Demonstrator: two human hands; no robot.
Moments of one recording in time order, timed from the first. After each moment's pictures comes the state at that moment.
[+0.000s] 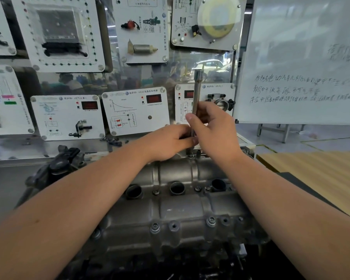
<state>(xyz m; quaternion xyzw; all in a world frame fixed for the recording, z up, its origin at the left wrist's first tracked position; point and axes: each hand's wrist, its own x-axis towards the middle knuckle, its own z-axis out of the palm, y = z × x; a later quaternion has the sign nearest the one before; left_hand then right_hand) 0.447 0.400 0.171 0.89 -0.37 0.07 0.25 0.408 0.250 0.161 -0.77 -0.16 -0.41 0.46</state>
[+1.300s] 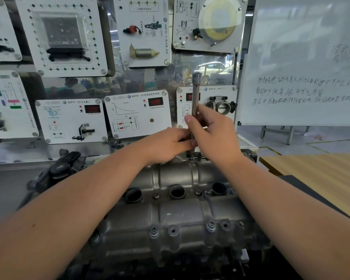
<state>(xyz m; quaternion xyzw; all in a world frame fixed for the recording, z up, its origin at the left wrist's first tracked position) 0.446 0.402 0.171 0.89 -0.36 0.05 0.27 0.406 0.249 0.162 -0.79 -0.19 -0.41 0.42</state>
